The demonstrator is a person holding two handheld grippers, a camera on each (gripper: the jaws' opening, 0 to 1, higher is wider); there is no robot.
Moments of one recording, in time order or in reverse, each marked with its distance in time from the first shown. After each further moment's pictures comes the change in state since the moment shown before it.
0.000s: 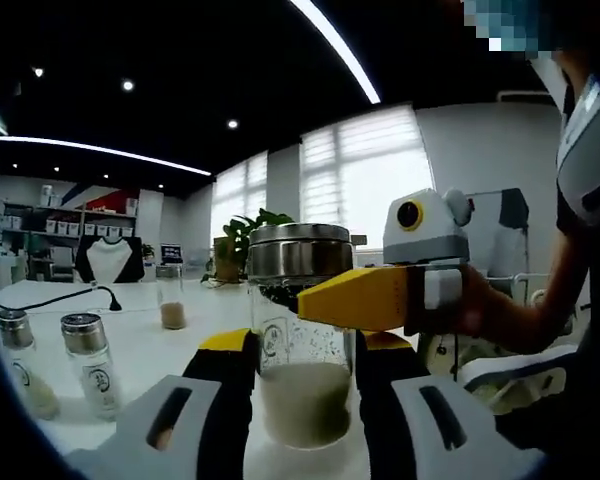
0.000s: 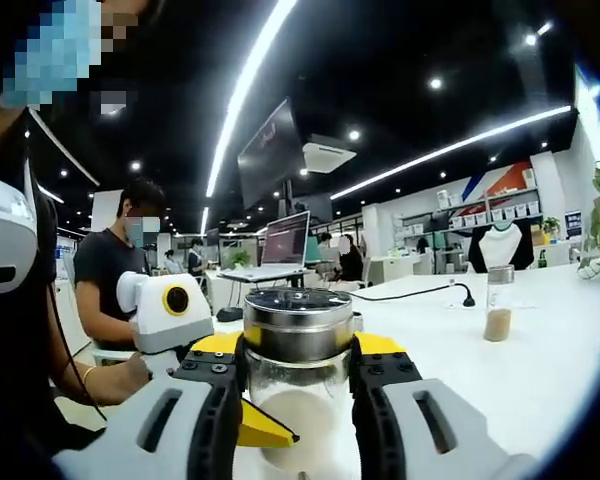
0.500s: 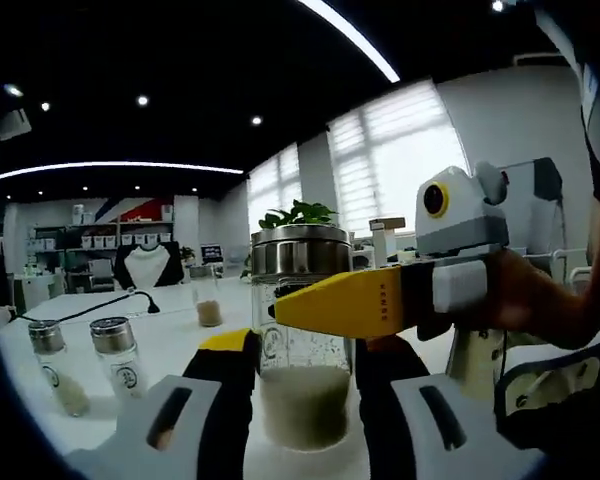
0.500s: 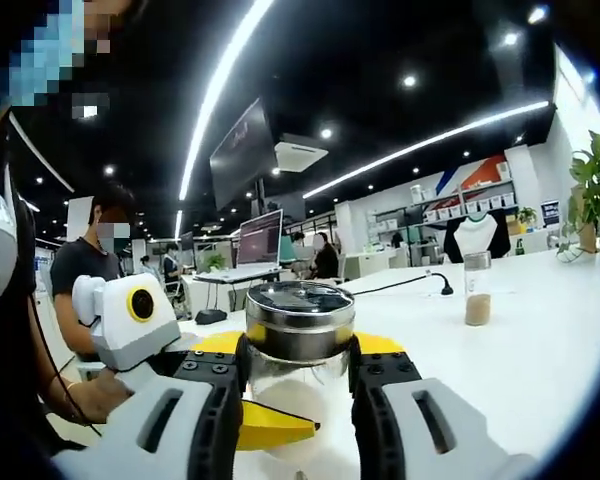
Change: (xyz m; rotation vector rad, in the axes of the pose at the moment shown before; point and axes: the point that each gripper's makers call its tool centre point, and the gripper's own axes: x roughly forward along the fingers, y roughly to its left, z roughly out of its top) left arm 0.002 0.011 -0.007 0.056 0.040 0.182; right arm -0.003 -0.011 -0.008 0.057 -0.007 -0.120
